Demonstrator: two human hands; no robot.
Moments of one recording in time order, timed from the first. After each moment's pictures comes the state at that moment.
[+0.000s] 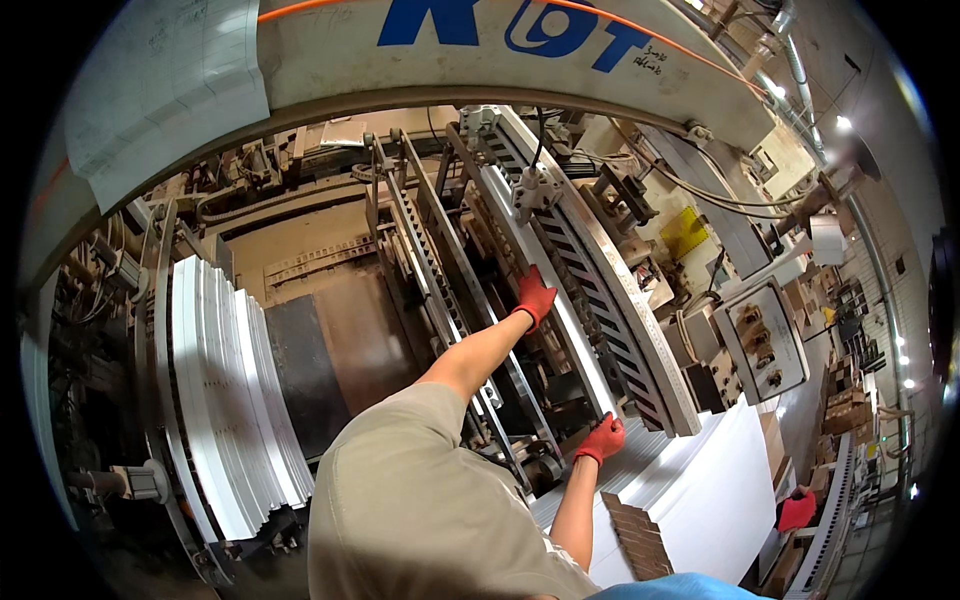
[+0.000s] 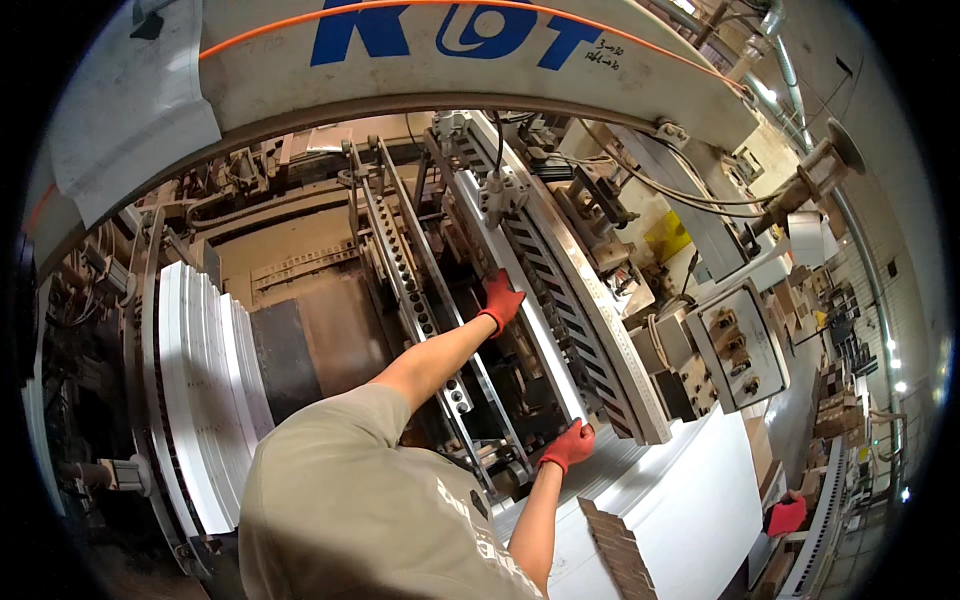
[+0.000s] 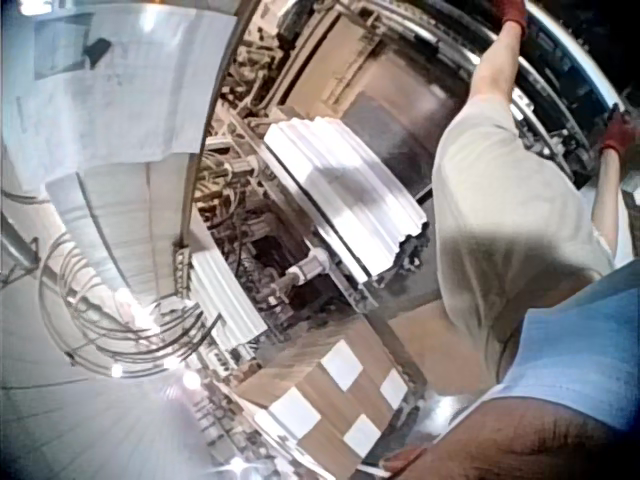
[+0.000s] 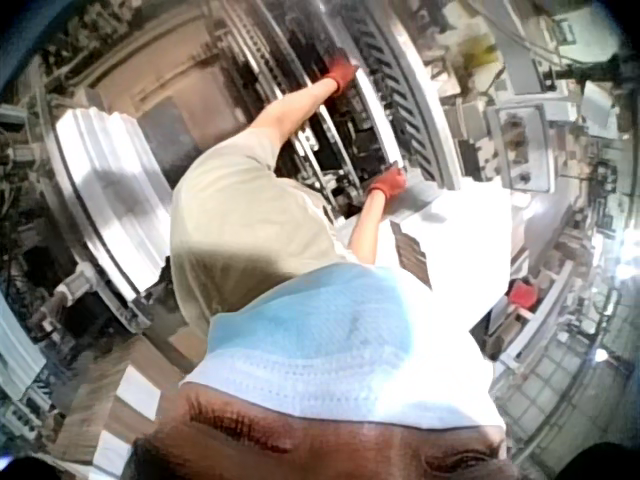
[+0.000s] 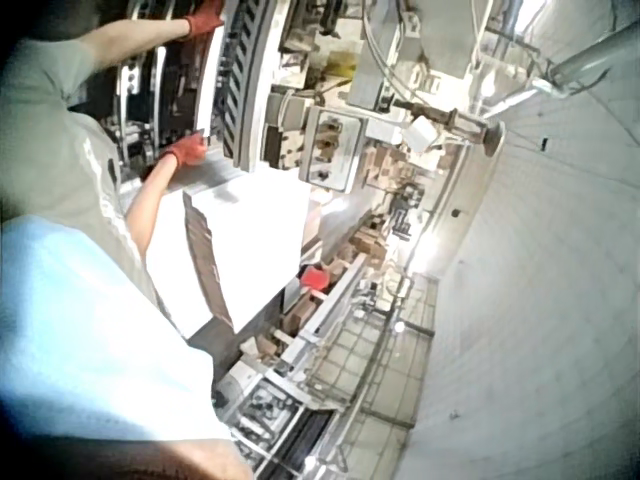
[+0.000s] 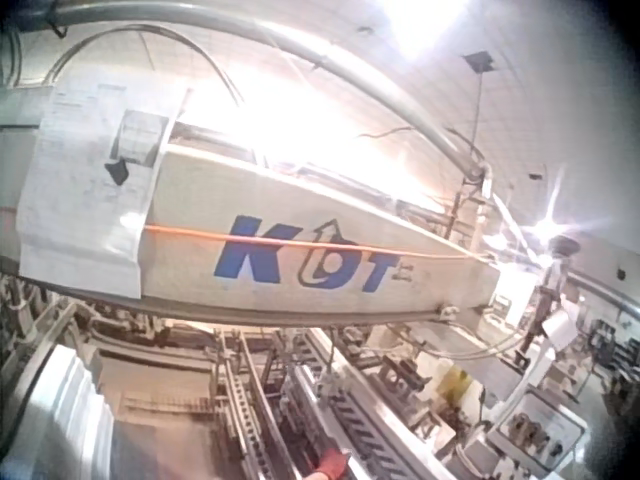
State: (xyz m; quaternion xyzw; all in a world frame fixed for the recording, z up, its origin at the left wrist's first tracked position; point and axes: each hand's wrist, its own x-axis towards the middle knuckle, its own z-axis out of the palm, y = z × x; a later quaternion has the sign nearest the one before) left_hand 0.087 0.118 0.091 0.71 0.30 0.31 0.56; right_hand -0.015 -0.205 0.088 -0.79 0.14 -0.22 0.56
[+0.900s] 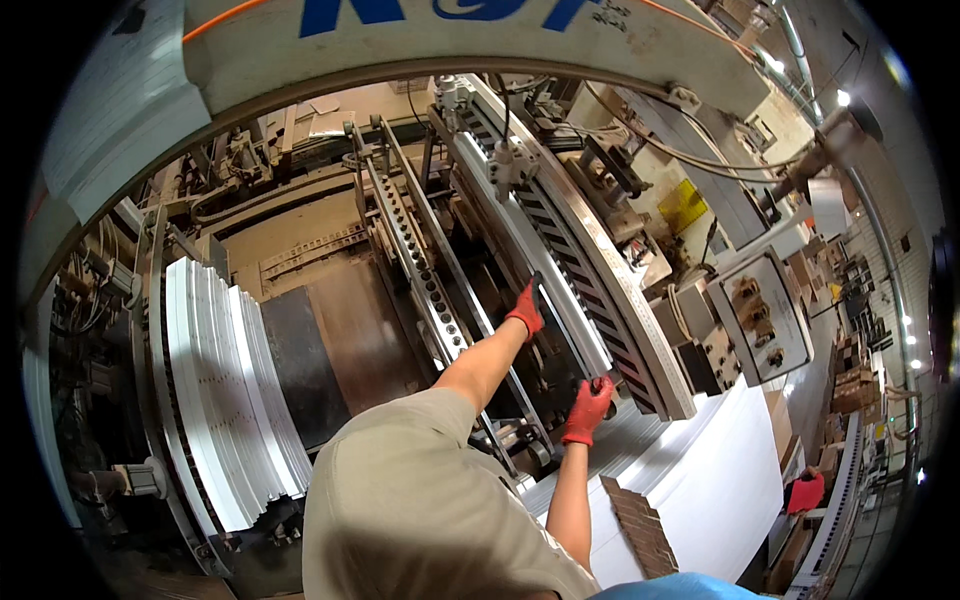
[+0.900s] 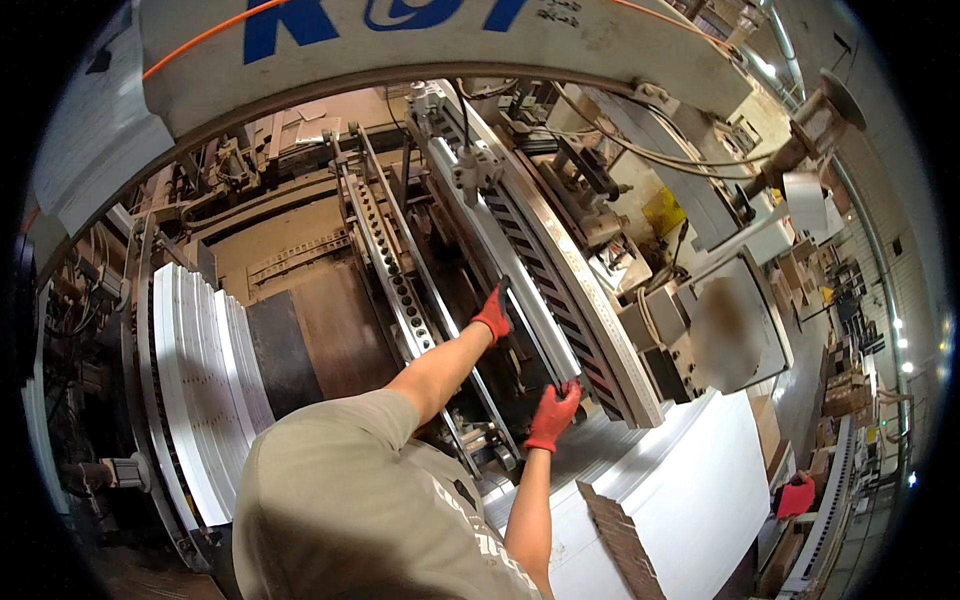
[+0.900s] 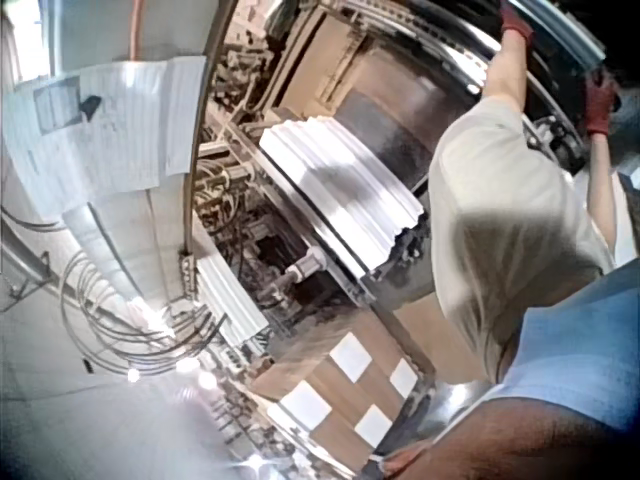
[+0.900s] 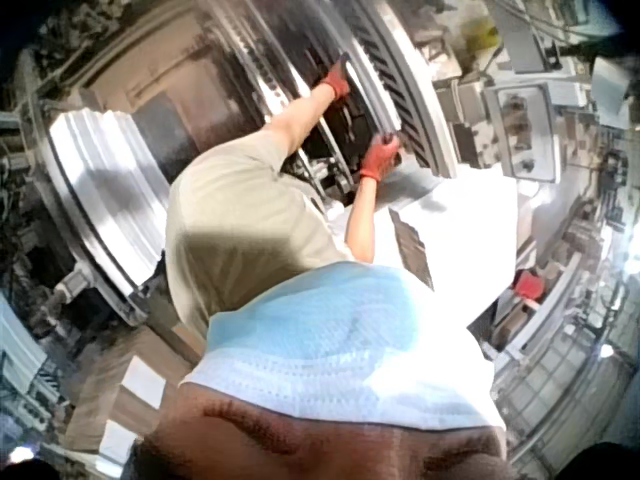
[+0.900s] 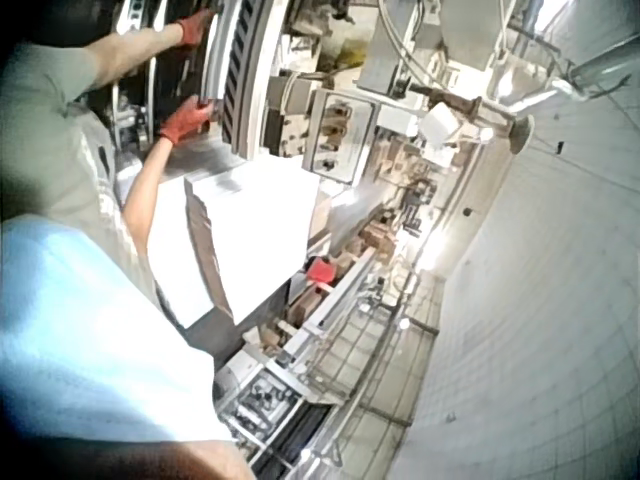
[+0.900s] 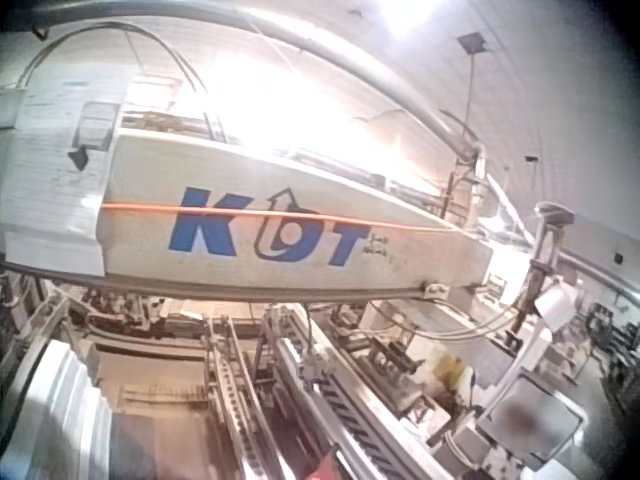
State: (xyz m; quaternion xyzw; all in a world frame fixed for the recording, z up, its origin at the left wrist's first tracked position) left_hand 0.101 0.055 0.036 0.17 0.31 0.02 0.94; right_hand -0.014 -0.182 0.117 -0.85 -0.02 -0.10 0.51
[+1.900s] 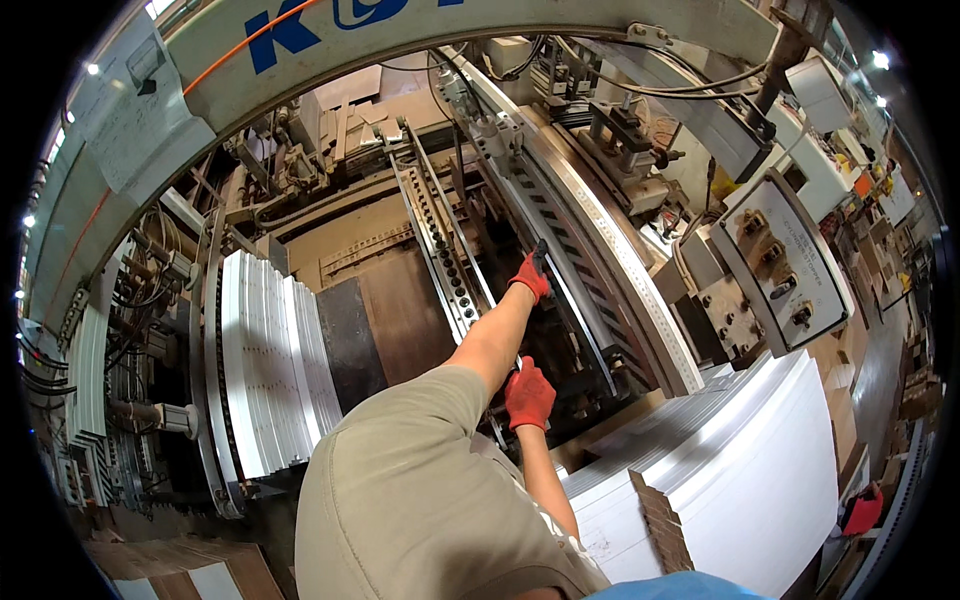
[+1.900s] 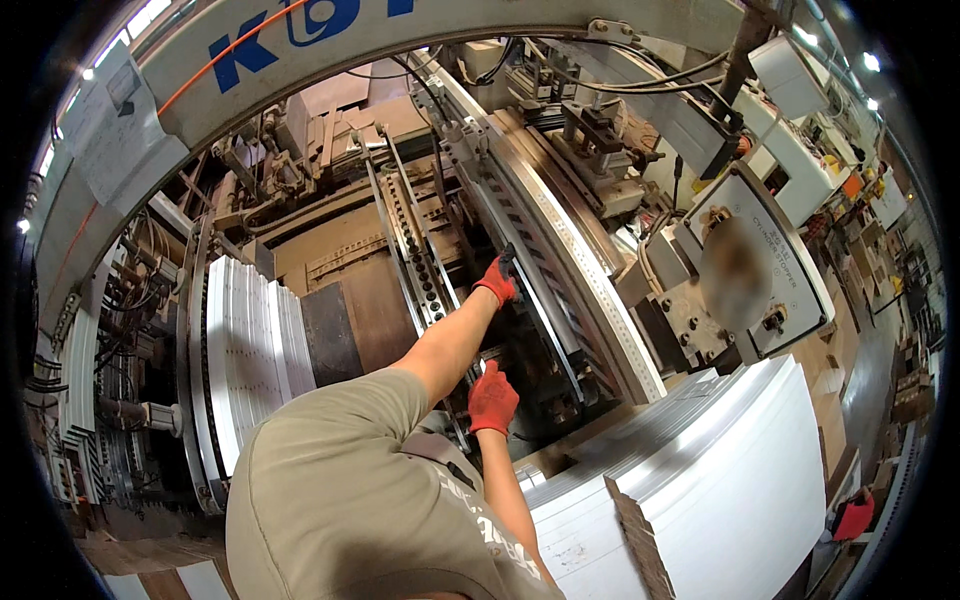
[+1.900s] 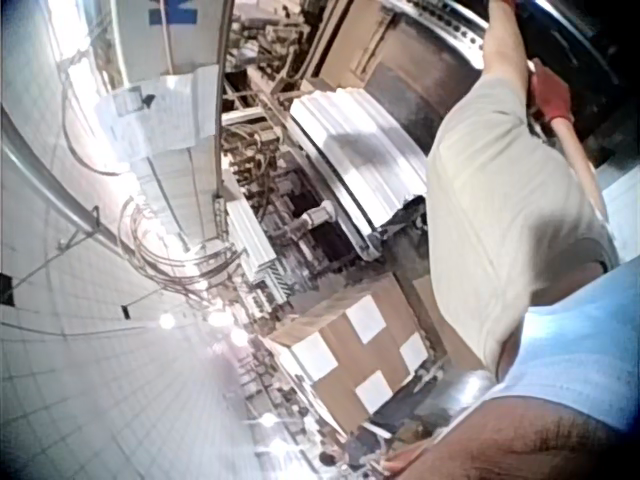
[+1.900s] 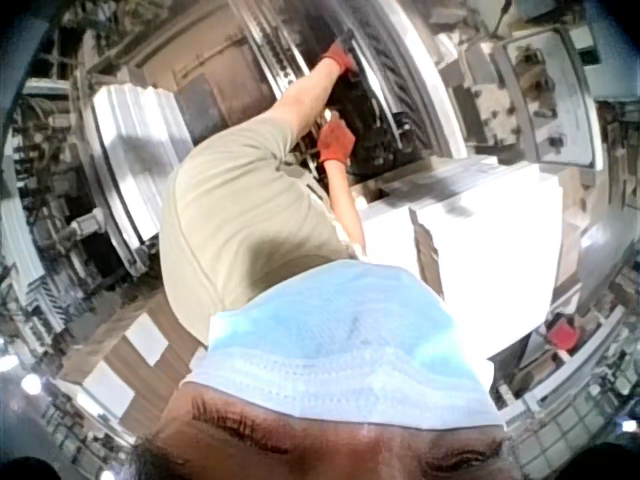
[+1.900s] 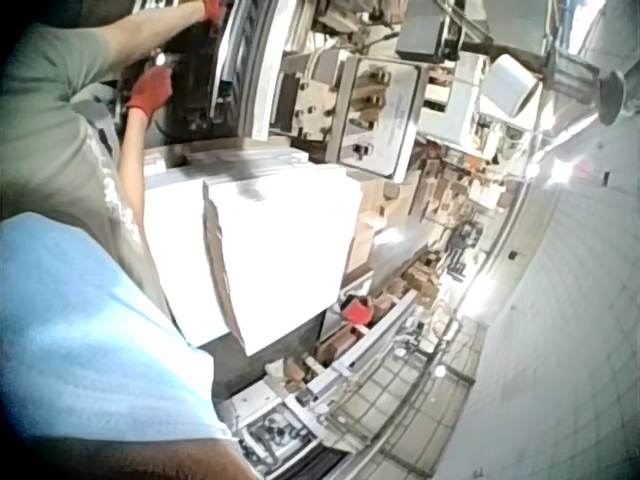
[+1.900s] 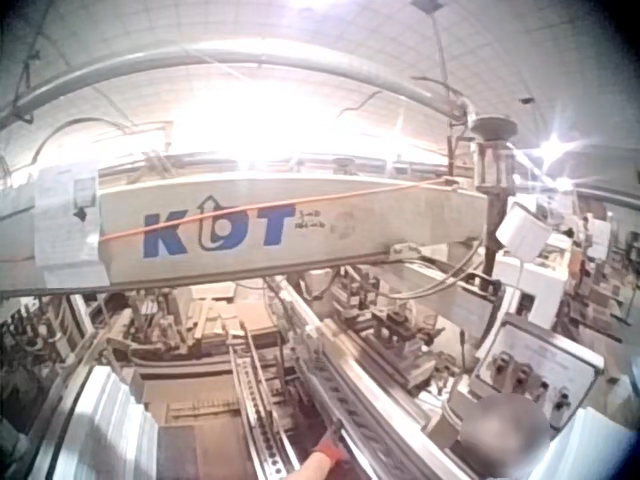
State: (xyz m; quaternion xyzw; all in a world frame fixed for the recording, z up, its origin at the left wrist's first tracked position) left_hand 0.125 0.086 -0.019 0.21 0.30 0.05 0.93; right_hand -0.089 -0.162 0.104 -0.92 -0.31 0.02 0.23
